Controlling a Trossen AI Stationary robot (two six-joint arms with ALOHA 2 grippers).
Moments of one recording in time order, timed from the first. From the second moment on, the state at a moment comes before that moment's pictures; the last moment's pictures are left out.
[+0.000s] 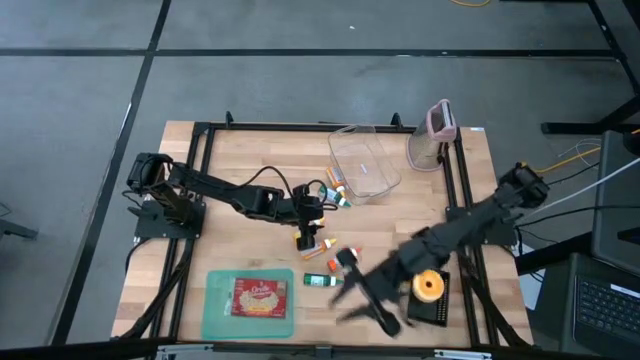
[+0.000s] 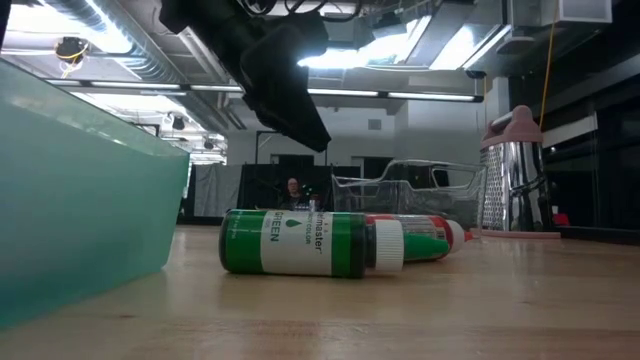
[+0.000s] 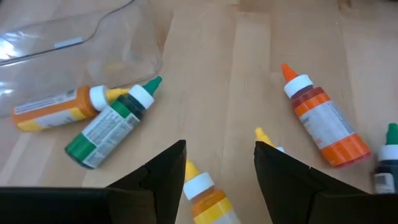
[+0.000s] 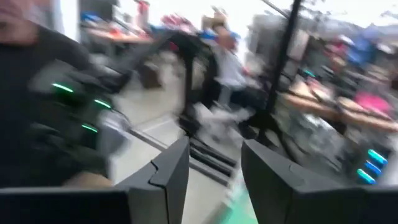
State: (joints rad) left arm -0.11 1.65 1.05 -0.19 -0.21 -0.16; right arm 0.58 1.61 1.29 0.31 -0.05 -0.12
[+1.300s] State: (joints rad) left arm -0.12 1.65 1.05 -0.26 -0.44 -0.15; right arm 0.87 0.84 0.05 1.26 0.46 -0.14
